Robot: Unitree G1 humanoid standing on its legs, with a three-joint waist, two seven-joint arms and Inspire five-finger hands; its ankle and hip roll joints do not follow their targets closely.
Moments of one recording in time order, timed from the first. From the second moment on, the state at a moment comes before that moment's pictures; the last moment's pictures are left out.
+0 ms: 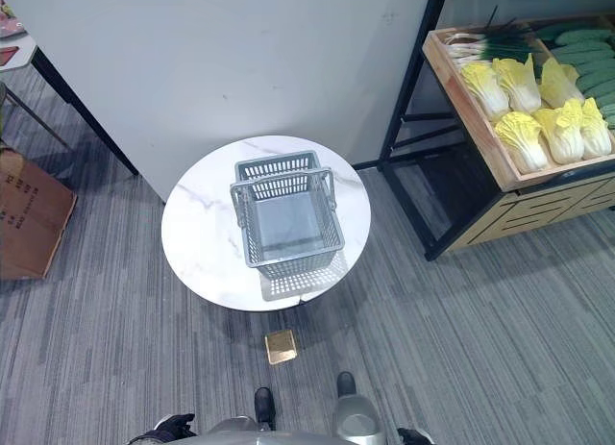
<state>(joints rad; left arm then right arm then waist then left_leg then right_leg) -0.07 0.24 -0.24 1.42 -0.01 -0.03 0.03 0.01 -0.21 0.24 1.38 -0.03 -0.01 0.02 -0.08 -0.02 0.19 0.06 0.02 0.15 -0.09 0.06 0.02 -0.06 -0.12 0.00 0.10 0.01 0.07</state>
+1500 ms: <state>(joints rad) -0.10 0.28 -0.26 1.37 0.02 -0.05 0.09 -1.03 -0.55 0.71 0.64 -0.31 -0.06 -0.12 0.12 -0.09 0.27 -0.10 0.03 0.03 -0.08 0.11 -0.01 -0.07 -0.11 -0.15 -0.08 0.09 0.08</state>
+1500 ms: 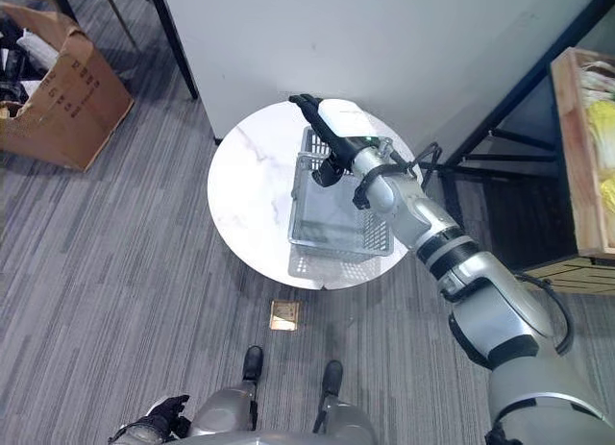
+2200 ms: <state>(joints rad) -0.22 0.29 -0.34 1.36 -0.06 -0.08 0.13 -1.23 -0.51 0.78 1.07 -0.32 -0.02 -0.16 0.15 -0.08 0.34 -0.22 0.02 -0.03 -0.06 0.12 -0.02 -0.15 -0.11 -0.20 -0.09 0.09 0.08</state>
